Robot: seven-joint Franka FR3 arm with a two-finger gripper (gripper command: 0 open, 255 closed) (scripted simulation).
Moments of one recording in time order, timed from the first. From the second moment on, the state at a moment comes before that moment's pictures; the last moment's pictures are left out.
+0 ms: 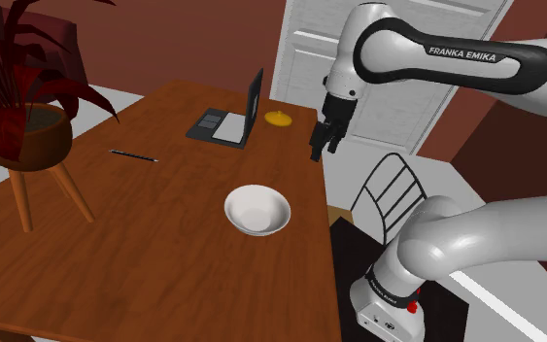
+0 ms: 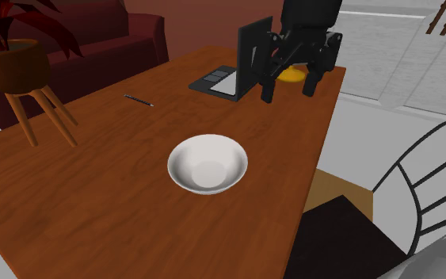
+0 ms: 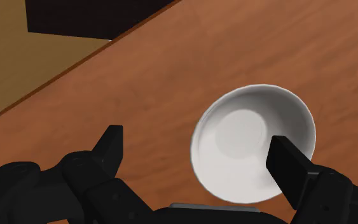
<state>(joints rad) -0.01 -0.75 0.01 -2.45 0.10 1.64 -0.02</state>
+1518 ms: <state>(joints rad) 0.13 -0.32 -0.20 -2.70 0.62 2.25 -0.36</state>
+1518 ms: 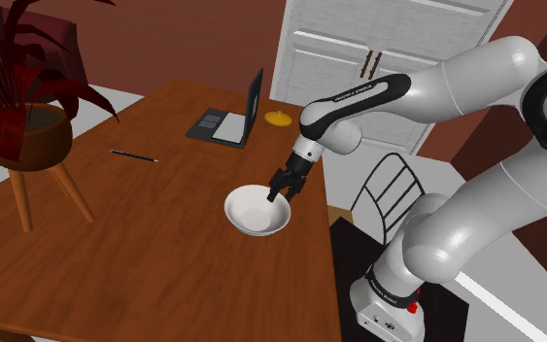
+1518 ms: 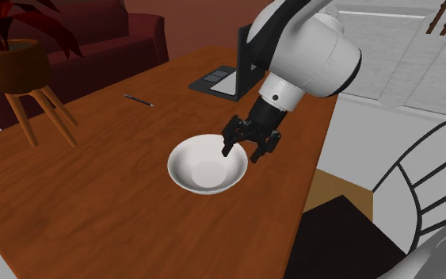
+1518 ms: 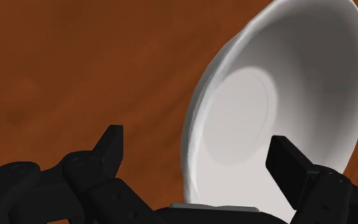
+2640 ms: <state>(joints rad) 0.13 -0.35 -0.19 -2.69 0.59 2.21 -0.33</state>
